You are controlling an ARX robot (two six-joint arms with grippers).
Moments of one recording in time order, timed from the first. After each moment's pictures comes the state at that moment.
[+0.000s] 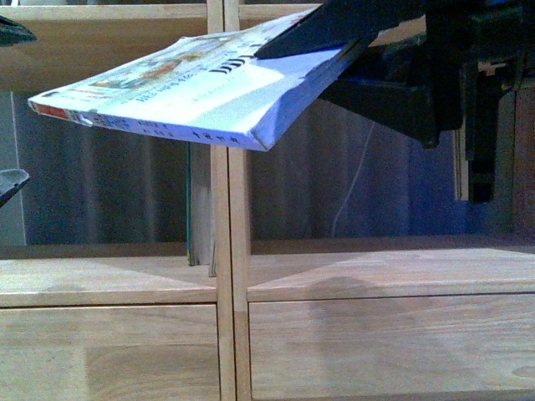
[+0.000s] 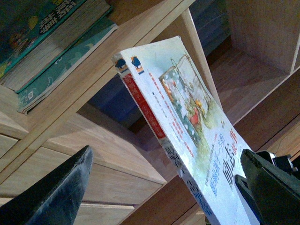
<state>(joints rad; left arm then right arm) -0.18 1.01 0.46 0.93 0.36 -0.96 0.41 1.16 0.95 0.29 -0.53 0.90</state>
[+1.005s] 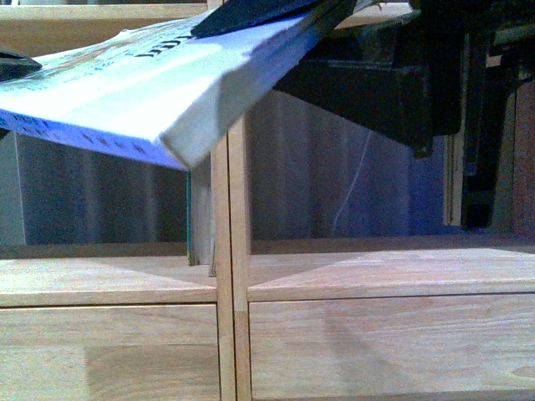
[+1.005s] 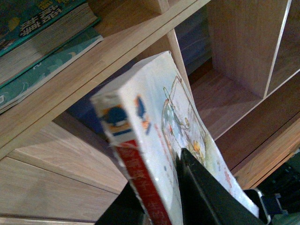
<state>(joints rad) -0.23 1.07 0.48 1.05 0.28 -1.07 0.51 1.11 0.90 0.28 -0.54 0.95</state>
